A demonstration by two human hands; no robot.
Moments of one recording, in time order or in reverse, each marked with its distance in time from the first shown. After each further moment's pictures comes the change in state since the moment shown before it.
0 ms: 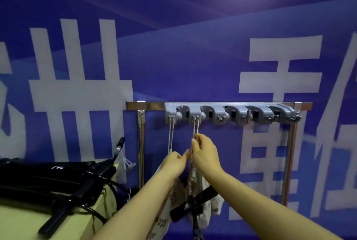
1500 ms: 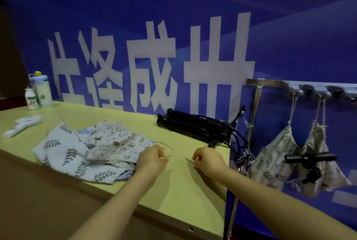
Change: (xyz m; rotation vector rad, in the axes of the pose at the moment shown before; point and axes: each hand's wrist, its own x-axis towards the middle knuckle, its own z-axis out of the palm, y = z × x) left_hand -0.300 -0.199 -0.291 0.332 0.422 -0.360; right_hand -0.237 -0.182 0.187 -0.343 -0.683 -0.341
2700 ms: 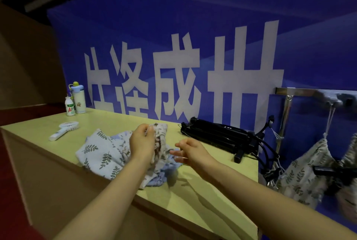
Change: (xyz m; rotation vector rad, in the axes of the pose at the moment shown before) left_hand 0.004 -0.012 -0.096 -0.511 0.539 0.005; right_hand 0.009 -0.131 -0.009 1.201 -0.211 0.071
